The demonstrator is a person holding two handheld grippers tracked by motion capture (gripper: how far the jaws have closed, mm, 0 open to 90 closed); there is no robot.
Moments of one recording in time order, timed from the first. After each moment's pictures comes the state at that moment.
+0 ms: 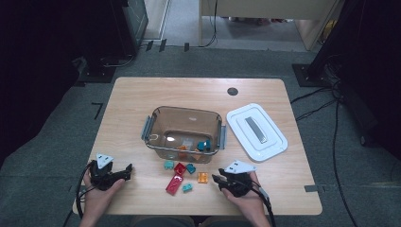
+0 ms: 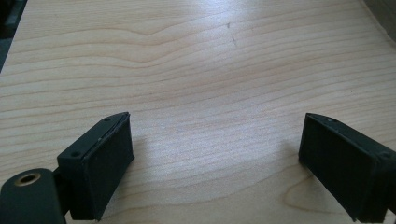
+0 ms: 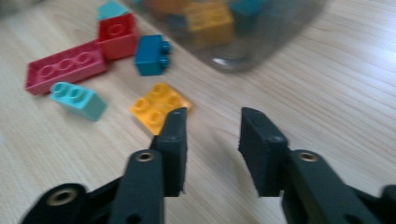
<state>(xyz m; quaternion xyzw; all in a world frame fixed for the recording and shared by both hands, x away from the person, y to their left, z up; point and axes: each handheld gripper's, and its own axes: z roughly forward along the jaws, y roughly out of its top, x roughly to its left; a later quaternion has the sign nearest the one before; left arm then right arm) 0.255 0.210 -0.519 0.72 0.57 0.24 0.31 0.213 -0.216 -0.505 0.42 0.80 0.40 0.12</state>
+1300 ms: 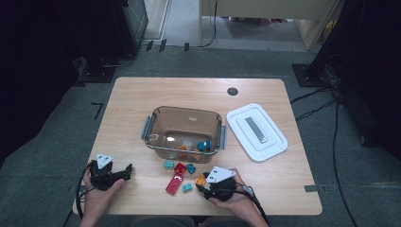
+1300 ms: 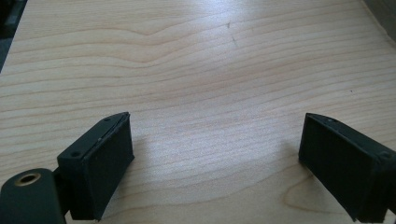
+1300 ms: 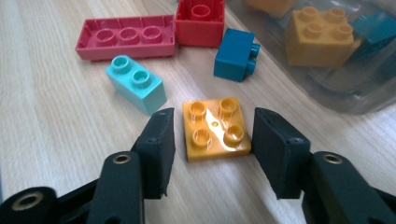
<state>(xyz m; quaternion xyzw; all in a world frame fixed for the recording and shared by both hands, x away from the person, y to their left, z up) 0.255 0.210 -0.519 0.72 0.57 0.24 0.31 0.215 -0.179 -0.521 0.29 0.86 0.40 0.12</state>
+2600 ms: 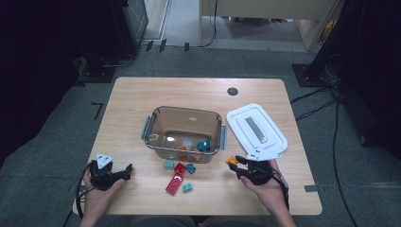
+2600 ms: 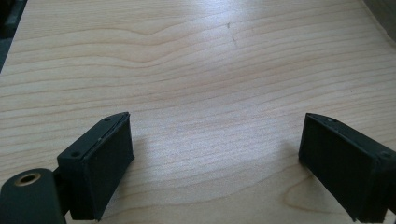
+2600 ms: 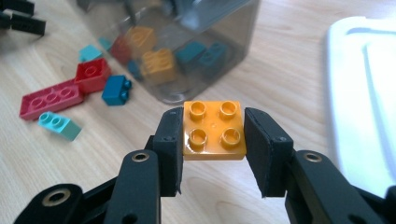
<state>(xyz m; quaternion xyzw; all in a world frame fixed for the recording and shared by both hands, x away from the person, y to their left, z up) 0.255 0.210 -0.519 0.72 0.57 0.25 0.31 0.230 -0.276 -0.460 0.43 0.78 0.42 0.14</state>
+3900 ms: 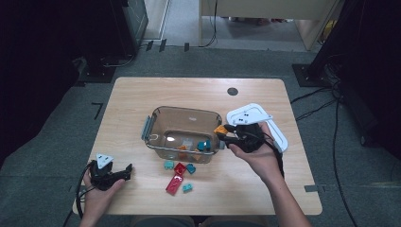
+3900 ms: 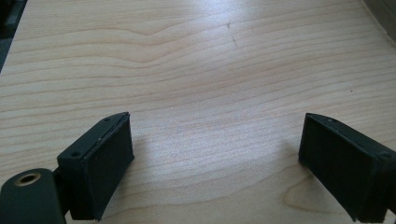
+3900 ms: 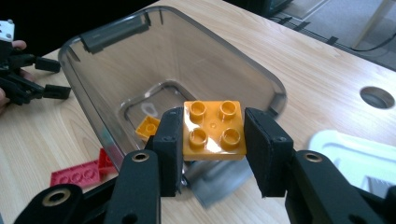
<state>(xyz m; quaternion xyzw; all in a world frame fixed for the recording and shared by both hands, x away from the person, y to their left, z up) 0.255 0.210 -0.518 0.72 0.57 0.25 0.31 0.284 -0.234 -0.358 0.38 0.80 0.43 0.16</state>
